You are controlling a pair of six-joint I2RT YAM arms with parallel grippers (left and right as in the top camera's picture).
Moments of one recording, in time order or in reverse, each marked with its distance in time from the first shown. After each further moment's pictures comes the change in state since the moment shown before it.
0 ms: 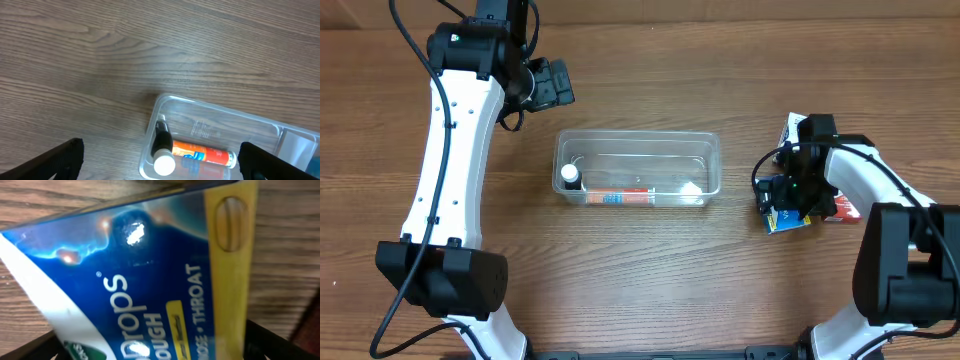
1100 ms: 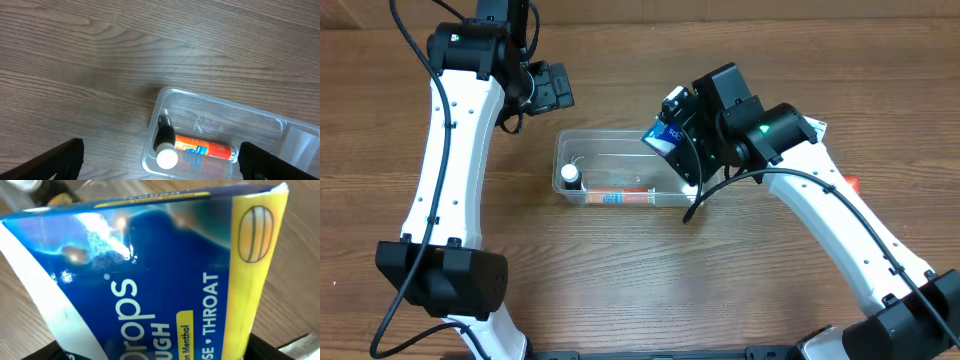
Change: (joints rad) left arm 0.000 0.000 0.000 -0.027 0.000 0.000; right arm 0.529 -0.186 0.433 -0.093 -0.052 -0.221
